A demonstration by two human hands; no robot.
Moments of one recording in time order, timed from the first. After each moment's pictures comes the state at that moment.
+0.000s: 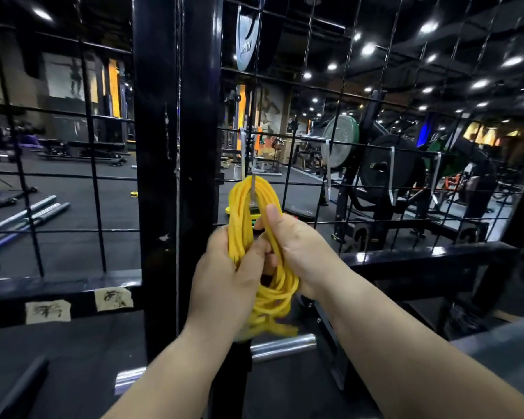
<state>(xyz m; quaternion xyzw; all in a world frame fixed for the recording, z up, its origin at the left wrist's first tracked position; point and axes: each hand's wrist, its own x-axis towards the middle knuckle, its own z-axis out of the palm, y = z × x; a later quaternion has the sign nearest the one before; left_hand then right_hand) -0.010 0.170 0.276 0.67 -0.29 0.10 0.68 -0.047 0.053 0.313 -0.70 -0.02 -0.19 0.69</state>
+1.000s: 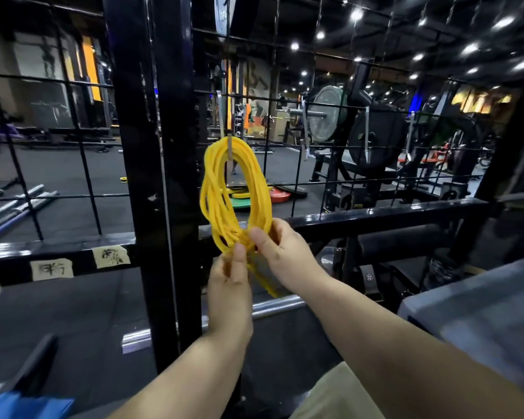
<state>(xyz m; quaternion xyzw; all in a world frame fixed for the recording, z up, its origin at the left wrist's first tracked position) -0.040 0.143 0.192 0.54 -0.17 -0.04 0.82 -0.083 0.055 0.247 -0.84 0.10 -0.30 0.45</state>
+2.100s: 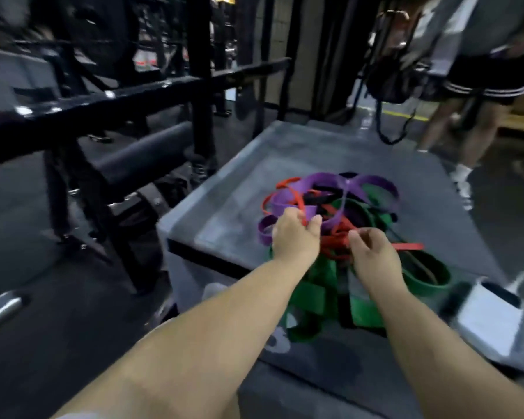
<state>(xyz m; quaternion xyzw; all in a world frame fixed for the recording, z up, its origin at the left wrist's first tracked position) -0.393 -0.201 0.099 0.64 -0.55 -0.31 0.44 -0.516 -0.160 0.105 -0.51 0.71 -0.44 0.22</state>
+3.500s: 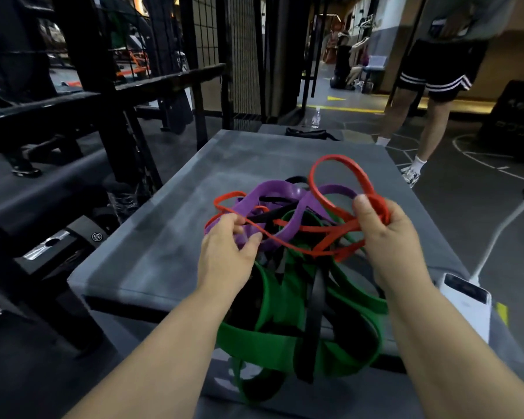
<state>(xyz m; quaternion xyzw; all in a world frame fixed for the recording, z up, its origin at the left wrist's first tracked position) -0.388 -0.244 0.093 0.58 -0.64 -0.22 0.46 -0.591 -0.185 0.144 -0.43 0.60 -0.63 0.24</state>
